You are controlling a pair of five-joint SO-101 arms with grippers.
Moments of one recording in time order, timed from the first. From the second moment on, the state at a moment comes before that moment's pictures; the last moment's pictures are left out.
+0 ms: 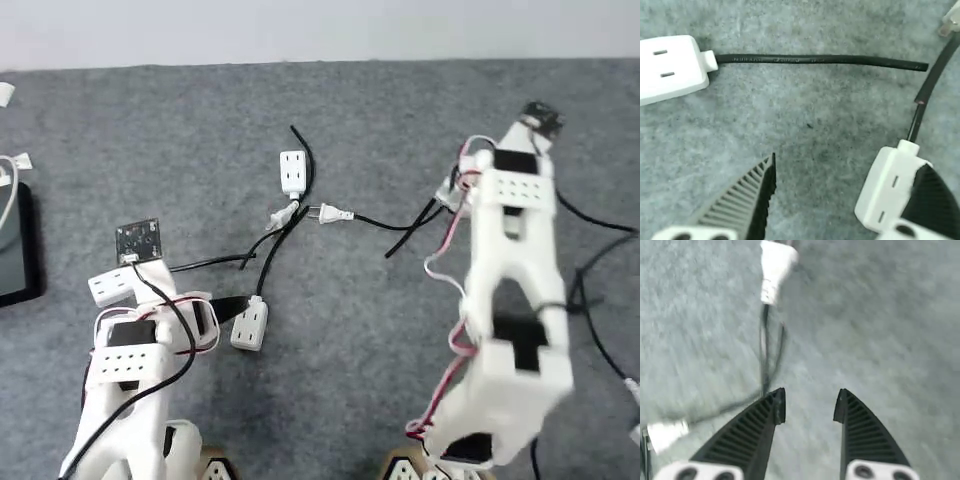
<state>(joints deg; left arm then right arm) -9.1 -41.3 74.1 47.2 13.8 5.2 21.0 -8.6 66.6 -28.1</state>
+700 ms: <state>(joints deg) -9.1 -41.3 74.1 47.0 13.6 4.4 70.9 -72.2 74.2 -28.4</state>
